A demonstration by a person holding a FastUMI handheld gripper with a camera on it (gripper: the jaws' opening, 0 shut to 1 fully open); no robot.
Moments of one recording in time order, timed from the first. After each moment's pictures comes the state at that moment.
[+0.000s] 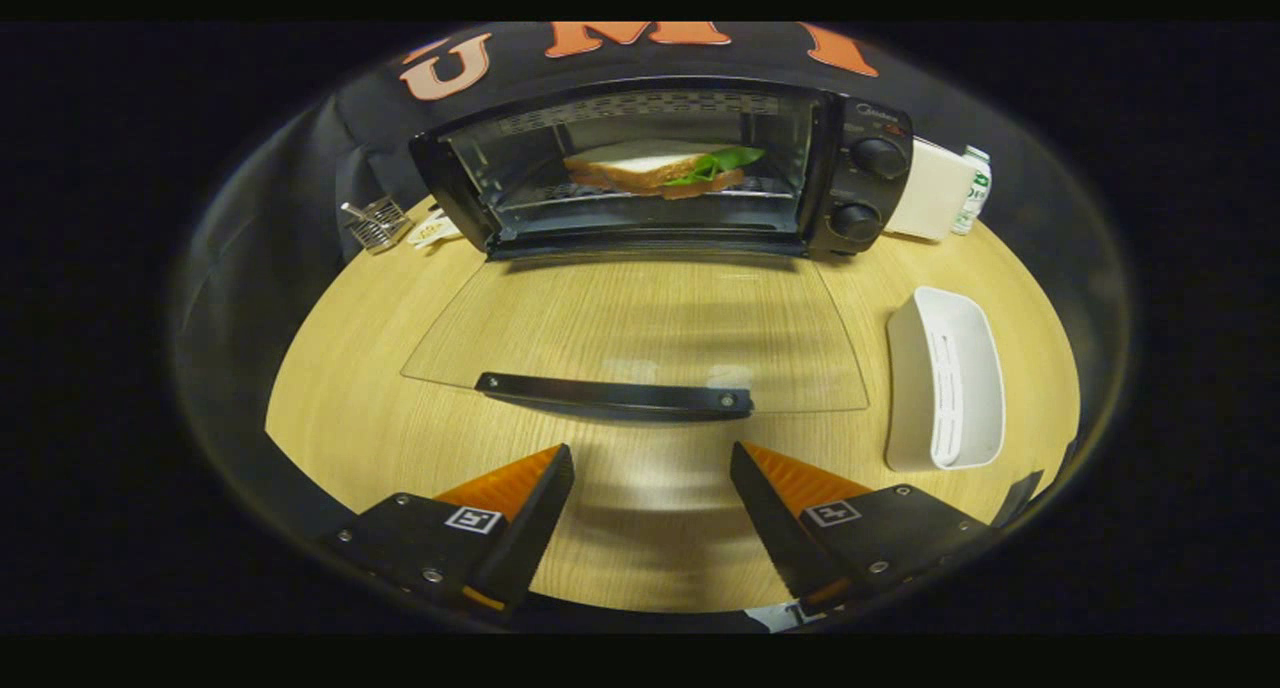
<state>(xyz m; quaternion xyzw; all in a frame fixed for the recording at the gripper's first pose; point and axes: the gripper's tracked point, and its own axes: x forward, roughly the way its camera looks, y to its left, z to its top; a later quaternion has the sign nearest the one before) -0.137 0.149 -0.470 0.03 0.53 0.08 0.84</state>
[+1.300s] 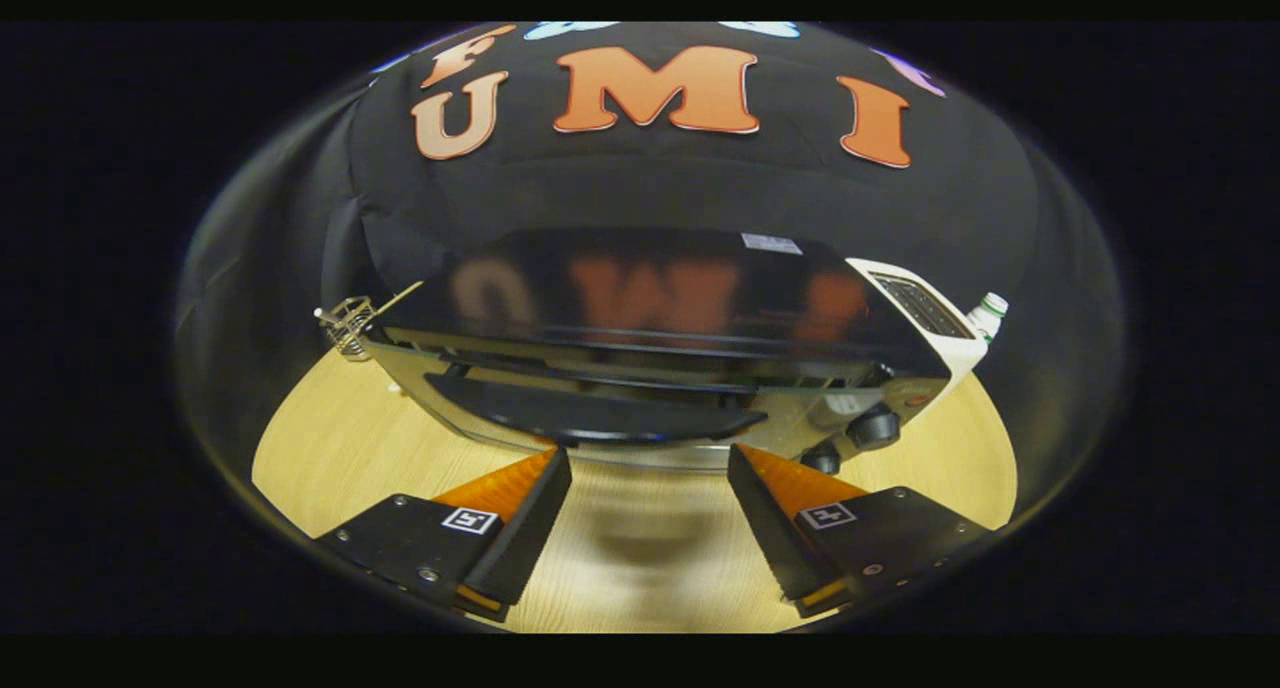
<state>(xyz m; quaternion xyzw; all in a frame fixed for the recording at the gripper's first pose) 0.043 0.134 -0.361 -0.02 0.38 0.06 0.92</state>
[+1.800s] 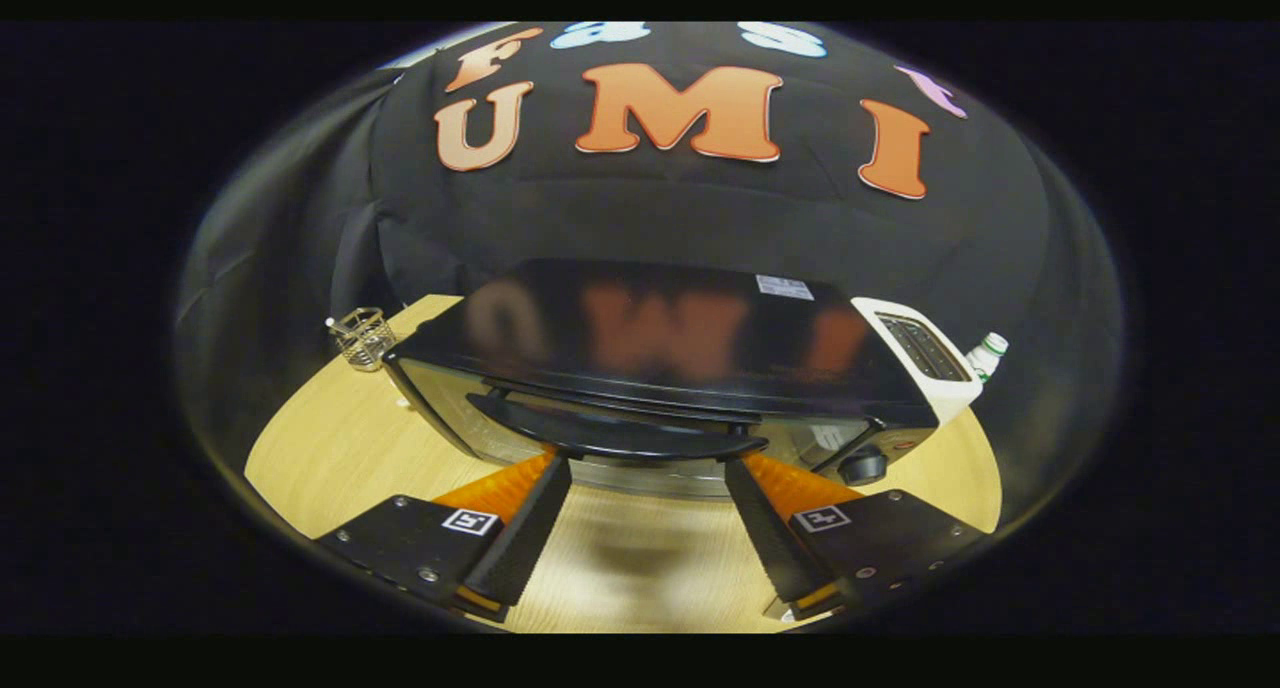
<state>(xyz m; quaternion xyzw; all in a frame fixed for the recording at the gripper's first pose) 0.039 0.140 -0.342 -0.02 0.36 0.08 0.93</state>
